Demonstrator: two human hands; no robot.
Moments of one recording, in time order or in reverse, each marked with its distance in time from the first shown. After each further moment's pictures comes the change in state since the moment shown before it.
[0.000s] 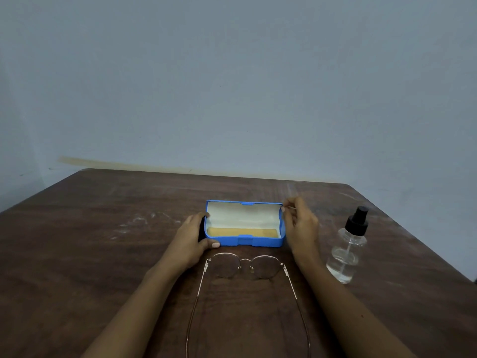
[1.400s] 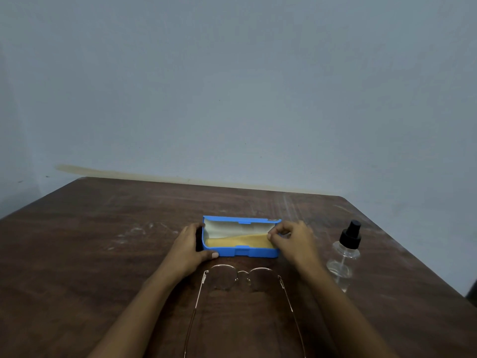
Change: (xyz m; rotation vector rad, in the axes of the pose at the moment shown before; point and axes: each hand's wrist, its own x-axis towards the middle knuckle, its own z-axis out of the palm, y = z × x) left_hand 0.002 -0.001 -0.001 -0.085 0.006 -0.044; right_hand -0.001 -0.031 -0.020 -0.171 -0.370 0.259
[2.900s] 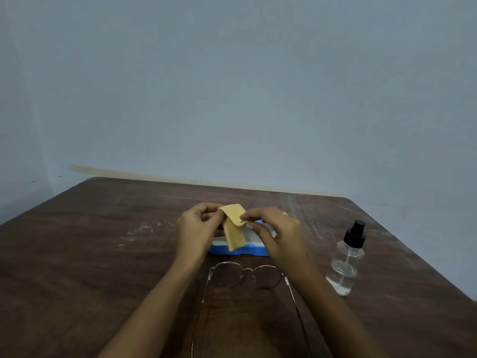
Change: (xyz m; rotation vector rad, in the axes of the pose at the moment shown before) left_hand -0.017 0.056 -0.008 -0.689 0.349 -0.034; right_hand -0.029 -0.043 0.000 0.144 0.143 -0.791
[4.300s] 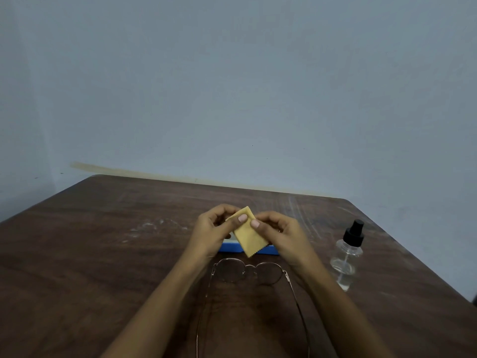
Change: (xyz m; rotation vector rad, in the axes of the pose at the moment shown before) left_hand -0.014 0.010 -0.003 -0.001 -0.352 0.079; right_hand 0.000 -0.008 -0.009 0.504 -0.185 0.571
